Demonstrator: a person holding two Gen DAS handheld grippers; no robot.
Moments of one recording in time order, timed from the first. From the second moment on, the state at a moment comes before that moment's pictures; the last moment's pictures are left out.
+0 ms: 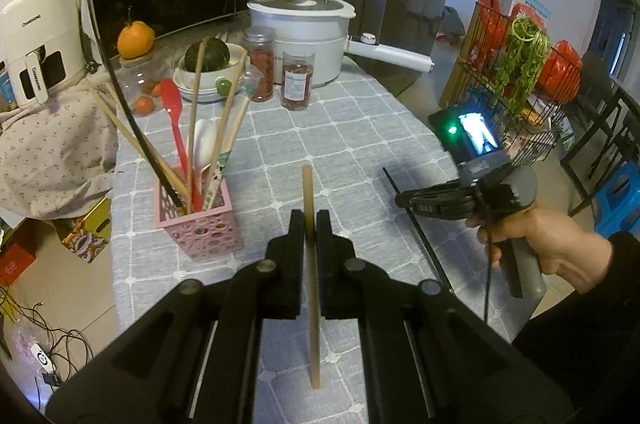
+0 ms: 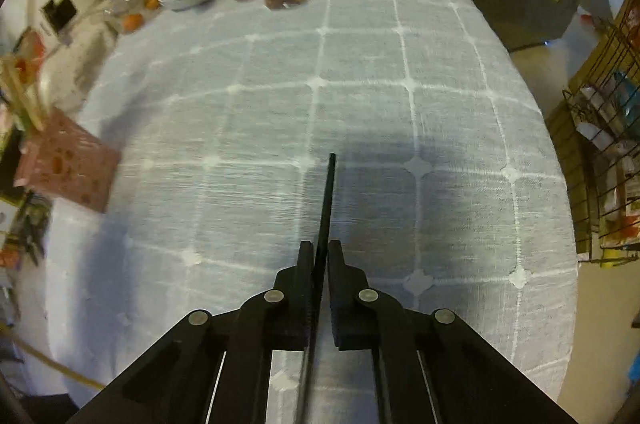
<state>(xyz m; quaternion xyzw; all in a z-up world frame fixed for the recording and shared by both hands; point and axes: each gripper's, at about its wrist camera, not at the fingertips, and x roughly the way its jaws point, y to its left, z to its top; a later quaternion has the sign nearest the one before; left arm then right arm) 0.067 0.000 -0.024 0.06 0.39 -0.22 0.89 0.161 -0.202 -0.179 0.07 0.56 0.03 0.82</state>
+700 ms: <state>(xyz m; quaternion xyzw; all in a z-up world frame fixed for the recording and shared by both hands) 0.049 0.021 0.016 0.01 0.32 -0.22 0.92 0.081 -0.175 -0.036 0.06 0.38 0.14 0.91</state>
